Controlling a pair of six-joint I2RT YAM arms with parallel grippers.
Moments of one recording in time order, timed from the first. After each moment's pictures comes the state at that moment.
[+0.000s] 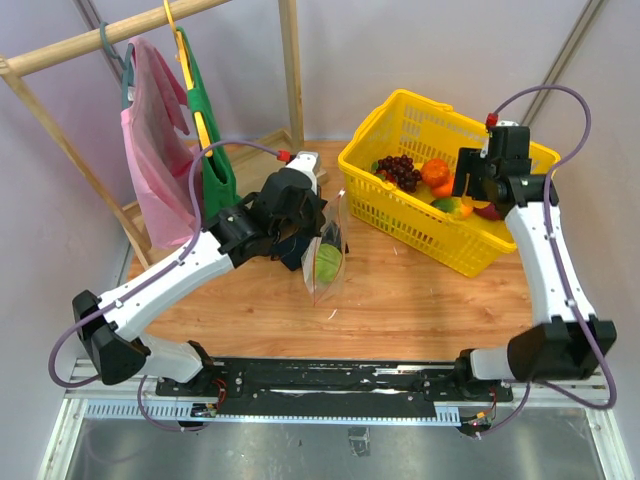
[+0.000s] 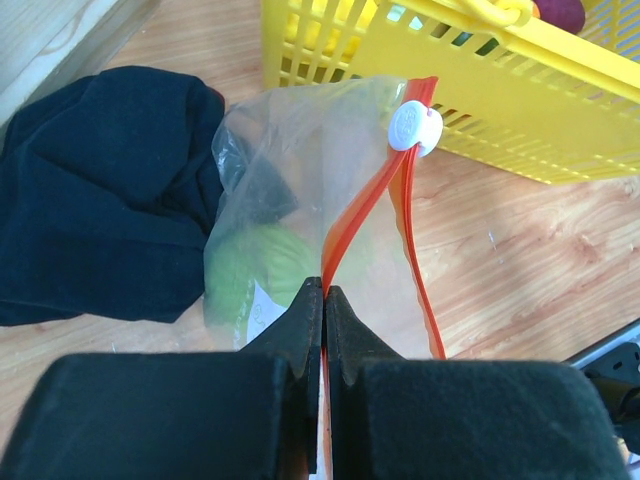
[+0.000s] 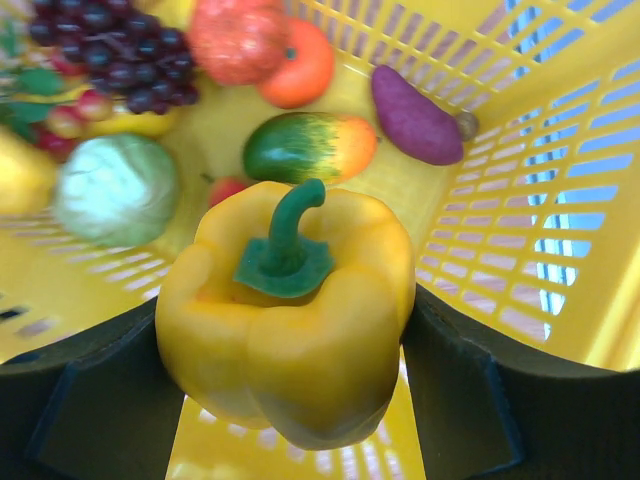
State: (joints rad) left arm -0.84 1.34 1.37 -0.58 -0.27 -0.48; right arm 0.02 1.41 1.47 -0.80 0.17 0.09
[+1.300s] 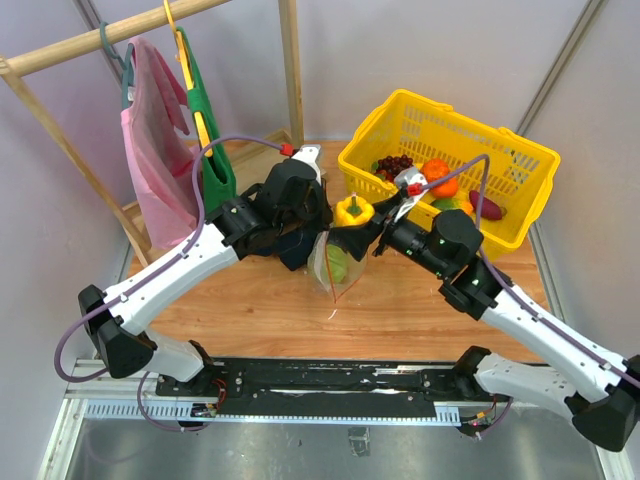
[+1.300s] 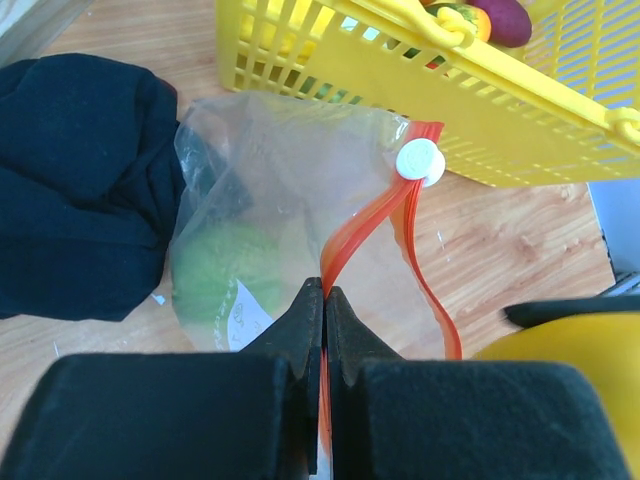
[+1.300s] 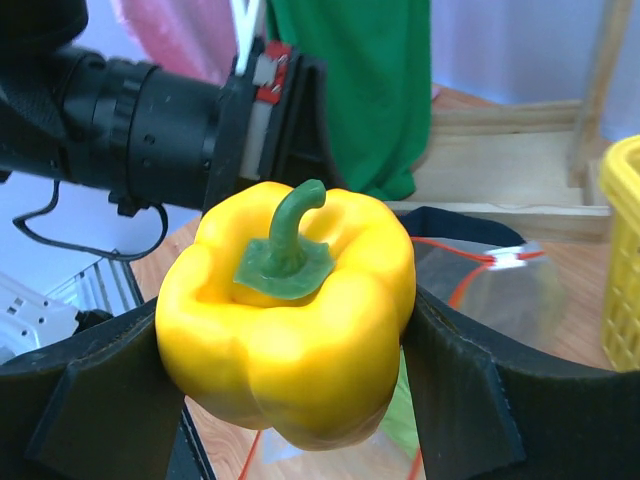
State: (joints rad) left arm -0.84 1.40 1.47 -0.63 -0.20 -0.57; right arm 0.78 0.93 0.89 0.09 -0.15 0.30
